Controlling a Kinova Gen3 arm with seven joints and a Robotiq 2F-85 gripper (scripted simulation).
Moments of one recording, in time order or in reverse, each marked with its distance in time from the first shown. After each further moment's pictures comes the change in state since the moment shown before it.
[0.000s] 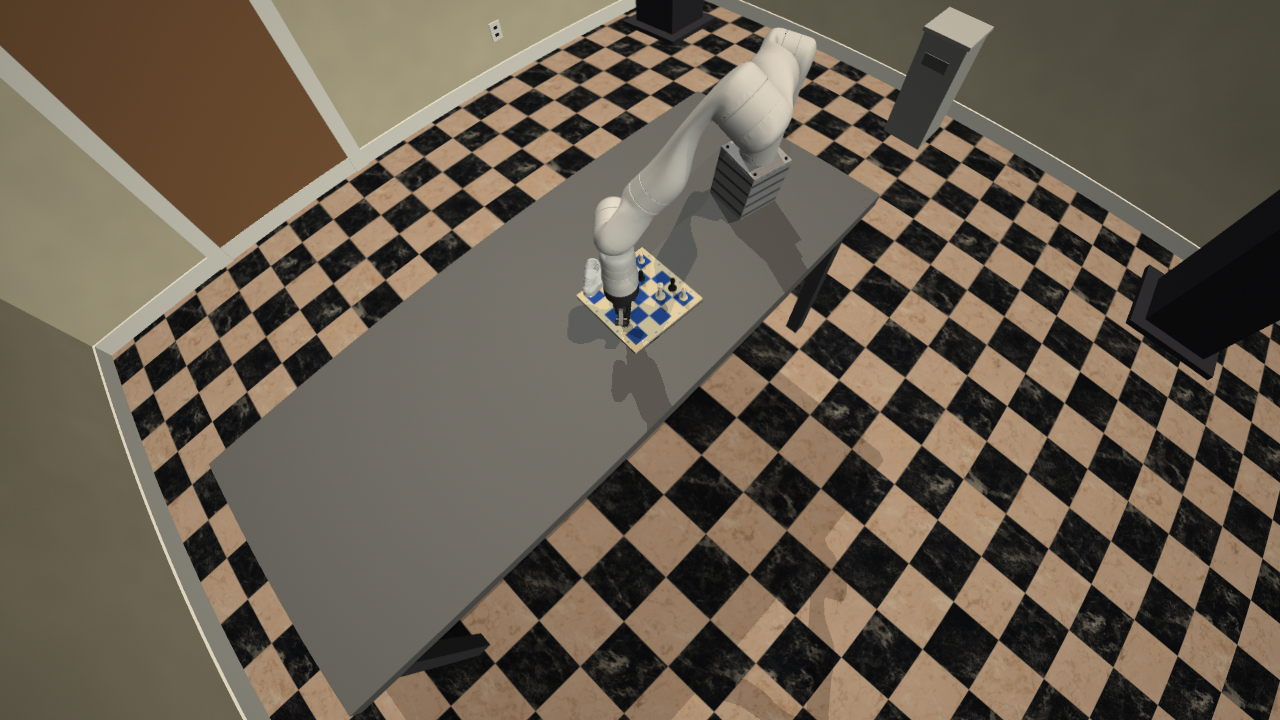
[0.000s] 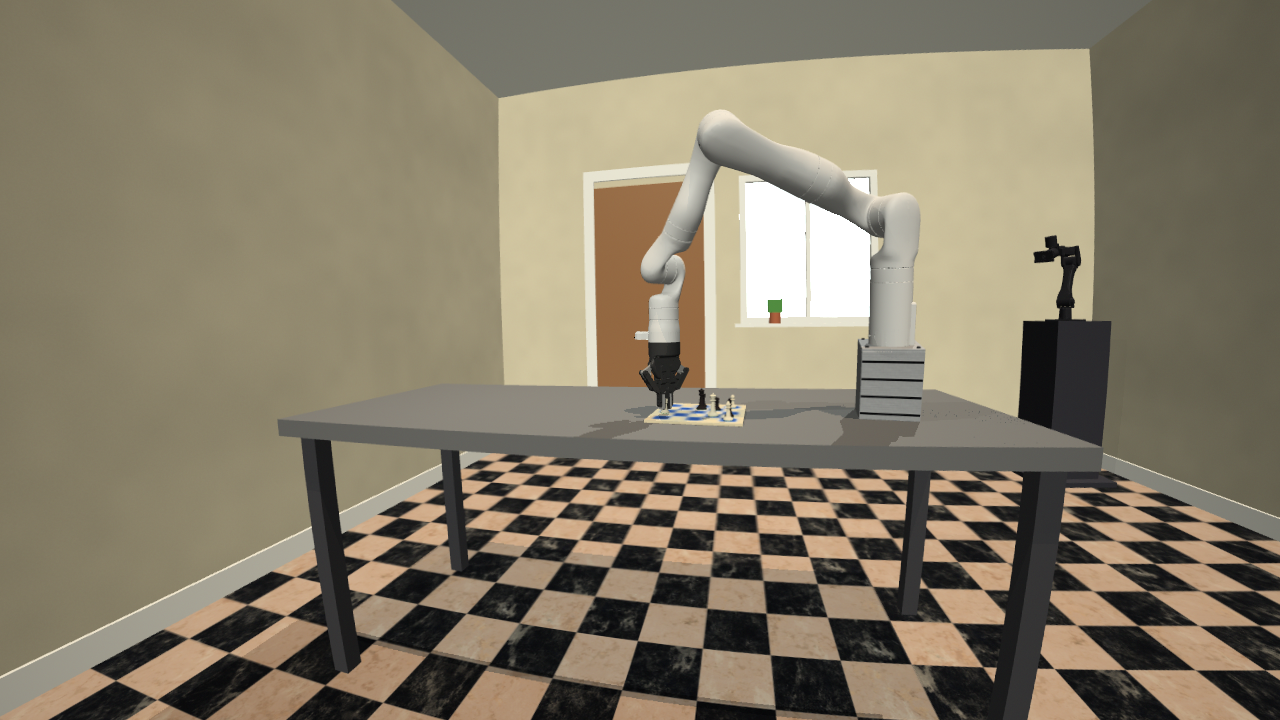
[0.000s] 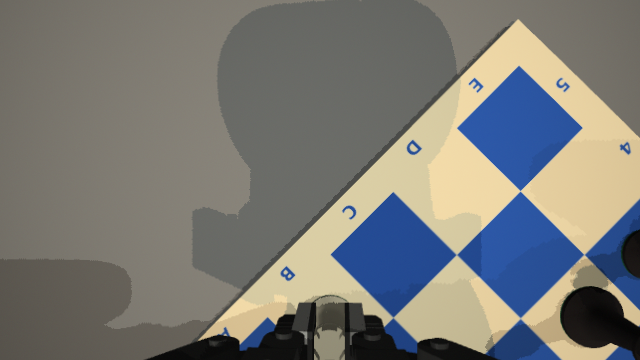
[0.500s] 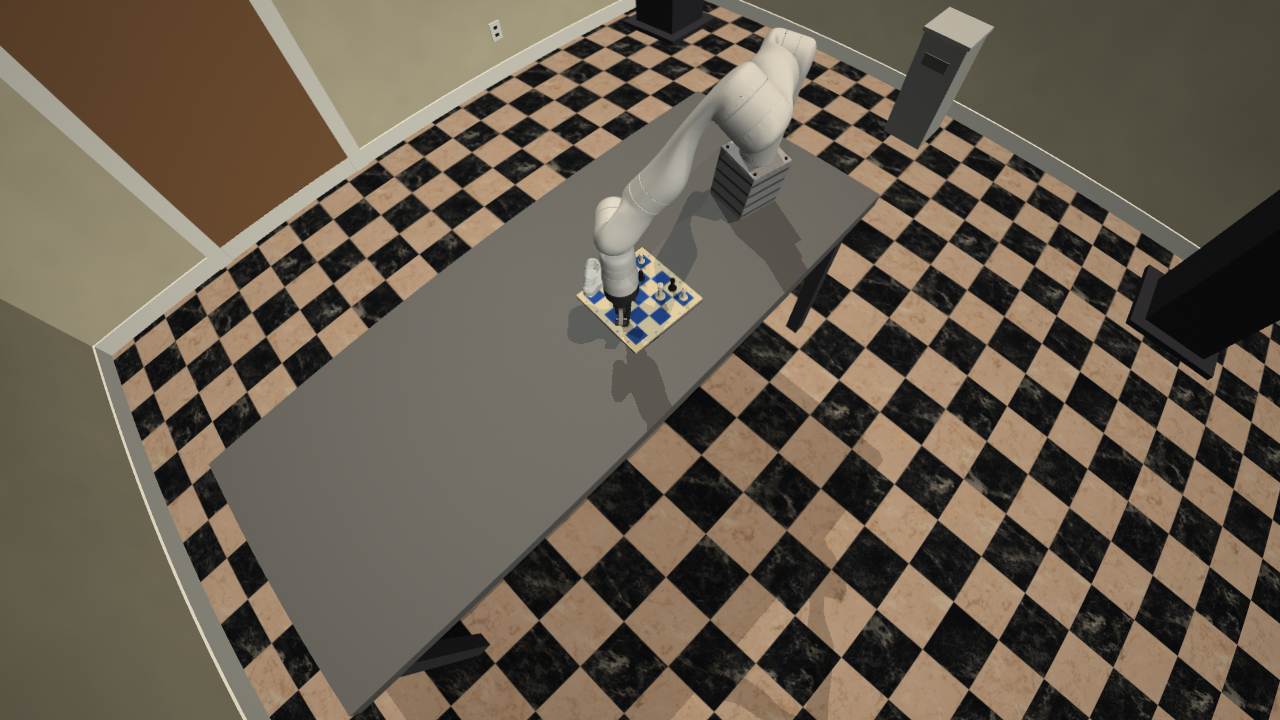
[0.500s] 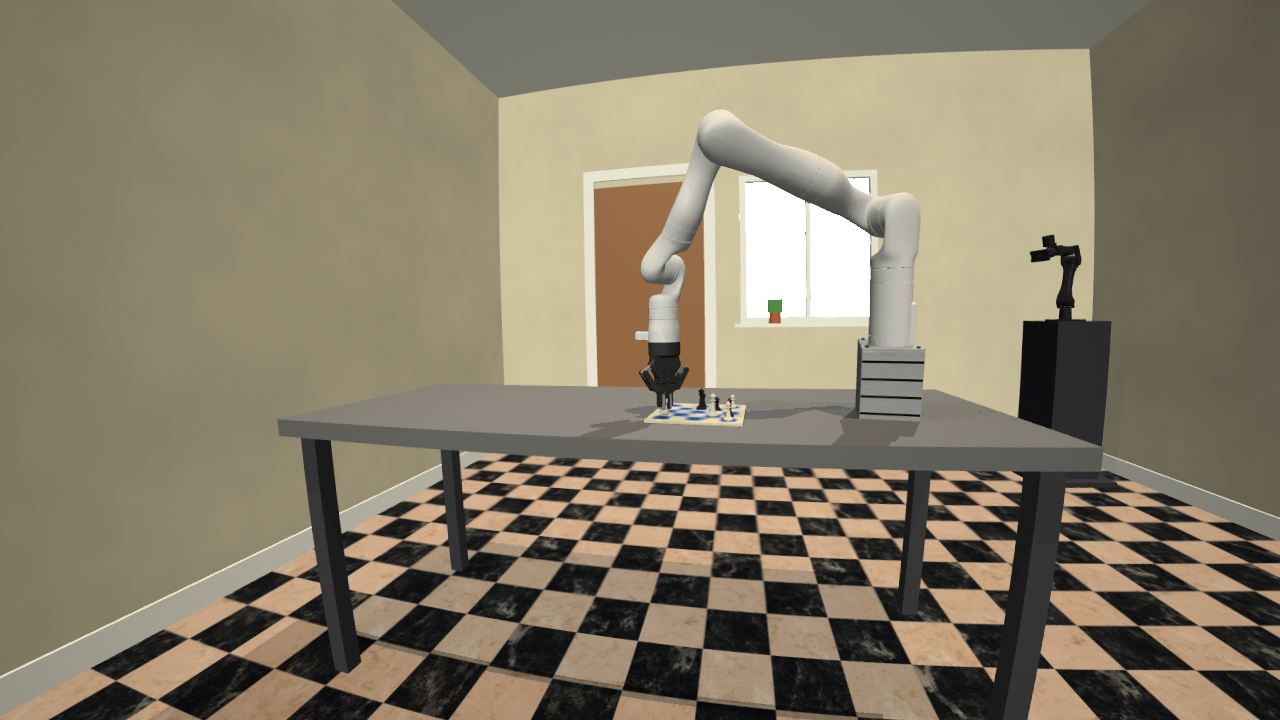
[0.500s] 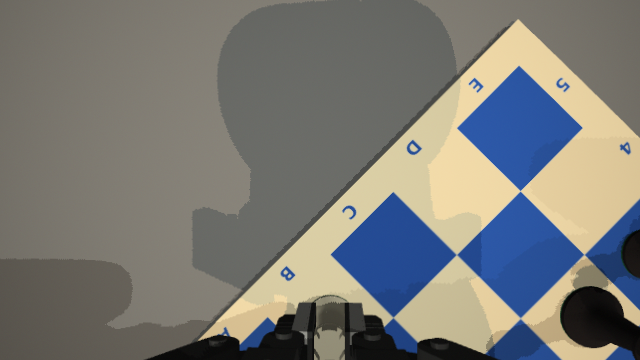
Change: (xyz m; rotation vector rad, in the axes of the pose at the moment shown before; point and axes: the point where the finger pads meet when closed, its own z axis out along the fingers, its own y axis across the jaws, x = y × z) arm 0.000 0.000 0.000 0.000 0.000 0.000
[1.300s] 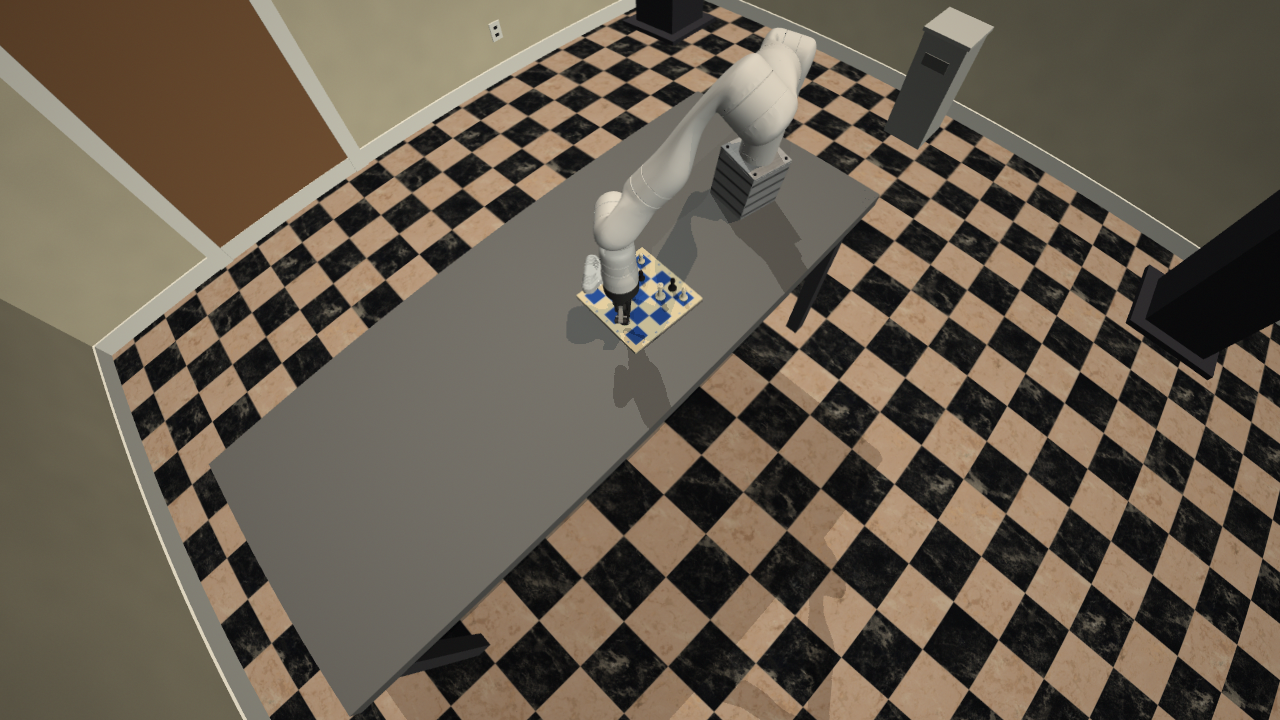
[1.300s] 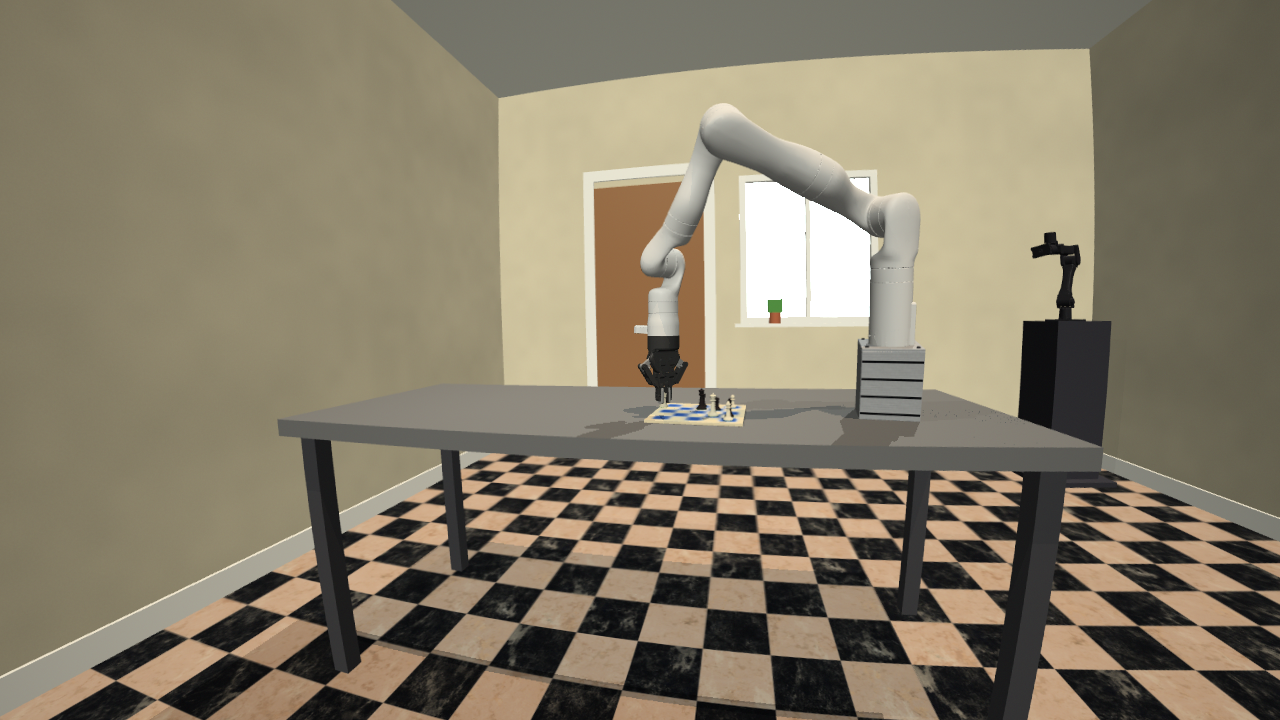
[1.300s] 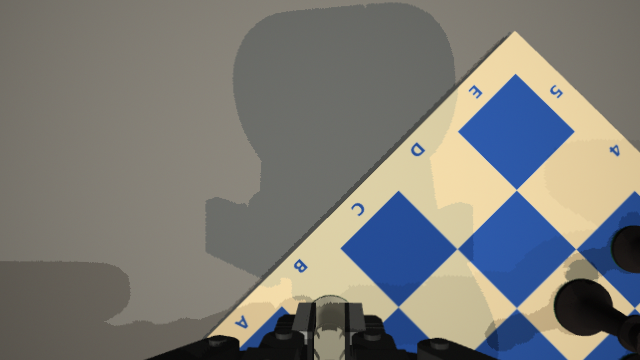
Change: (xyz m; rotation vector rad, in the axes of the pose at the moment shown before) arm -0.001 -0.004 -0.015 0.008 0.003 -0.002
